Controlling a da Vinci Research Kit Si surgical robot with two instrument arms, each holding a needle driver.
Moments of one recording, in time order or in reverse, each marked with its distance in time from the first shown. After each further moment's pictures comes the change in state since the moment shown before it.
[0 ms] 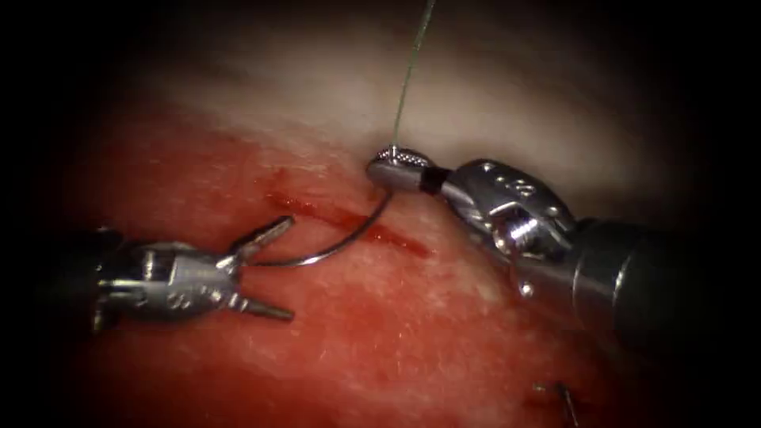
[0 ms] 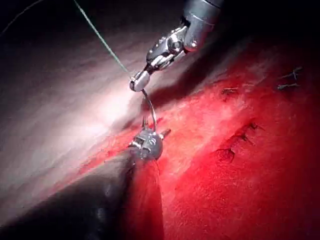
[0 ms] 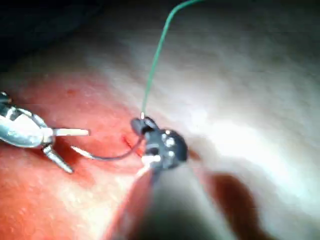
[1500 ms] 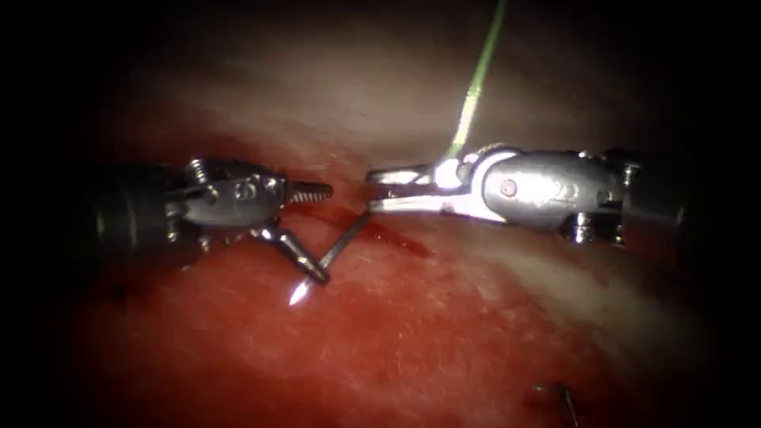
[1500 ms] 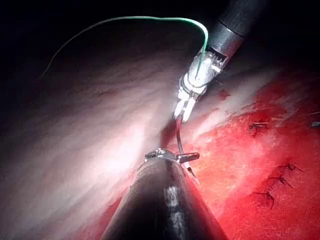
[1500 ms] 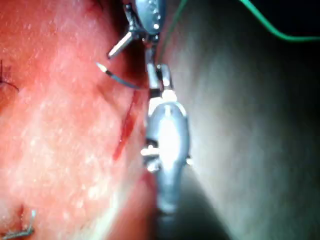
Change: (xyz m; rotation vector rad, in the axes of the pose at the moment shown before) right arm 0.004 -0.004 -0.002 0.583 0.282 -0.910; left arm 0.000 -0.006 0.005 -0.407 -0.179 -0.540
